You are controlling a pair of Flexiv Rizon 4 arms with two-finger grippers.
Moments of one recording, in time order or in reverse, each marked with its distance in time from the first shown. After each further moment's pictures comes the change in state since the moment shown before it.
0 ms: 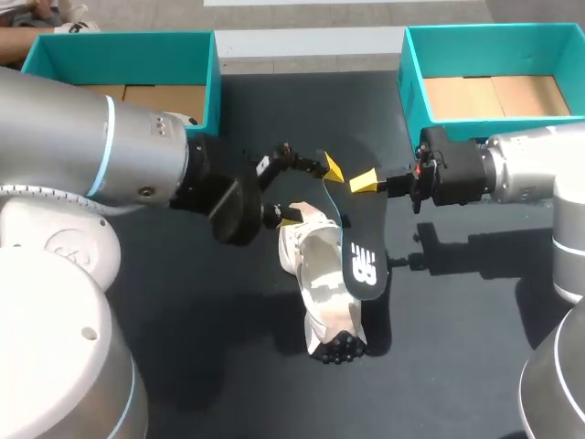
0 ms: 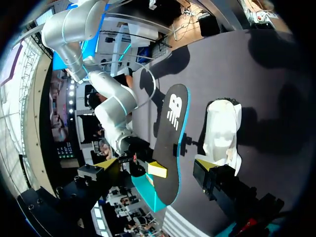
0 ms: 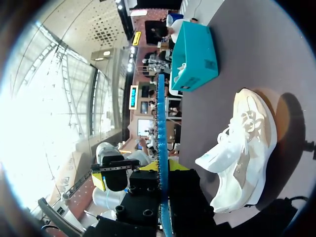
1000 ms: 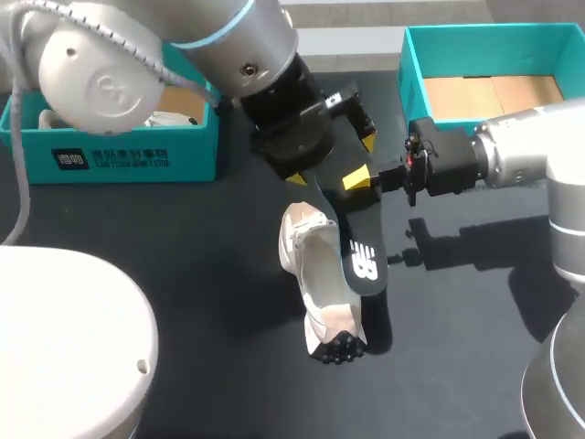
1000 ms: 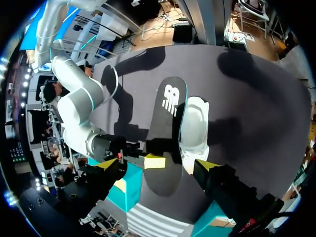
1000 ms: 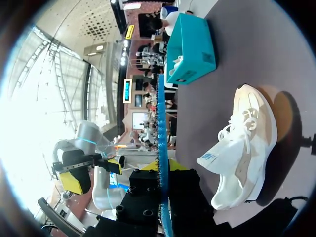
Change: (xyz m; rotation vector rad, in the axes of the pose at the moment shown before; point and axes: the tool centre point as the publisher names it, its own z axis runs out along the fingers) left arm -0.035 0.027 0.004 -0.014 0.544 -0.031; right arm 0.003 0.004 0.007 0.068 -0.047 0.026
